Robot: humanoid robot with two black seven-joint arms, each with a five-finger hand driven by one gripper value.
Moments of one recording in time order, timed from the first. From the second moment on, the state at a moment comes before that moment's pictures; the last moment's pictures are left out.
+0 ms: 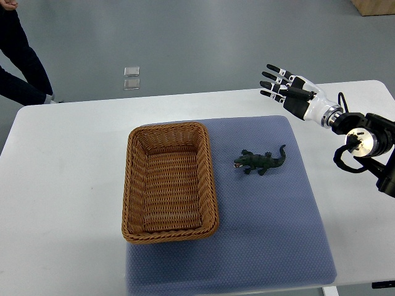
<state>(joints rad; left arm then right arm) 0.03 0.00 -0.05 -0.16 0.06 0.11 0.05 0.83 -0.37 0.47 0.73 0.03 0.31 0.20</state>
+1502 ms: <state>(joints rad) 0.03 0.00 -0.04 -0.16 0.06 0.11 0.05 0.96 -0.45 0.45 0.75 -1.17 0.45 0.59</state>
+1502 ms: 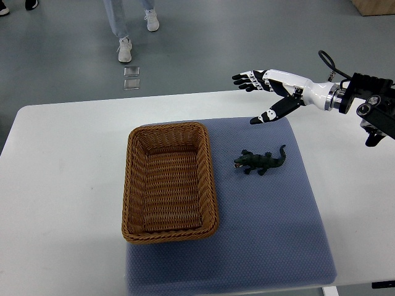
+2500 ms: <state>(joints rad) 0.03 0.00 -0.04 -0.16 0.06 0.11 0.05 1.22 -0.42 -0.16 0.83 -1.58 0.20 0.61</state>
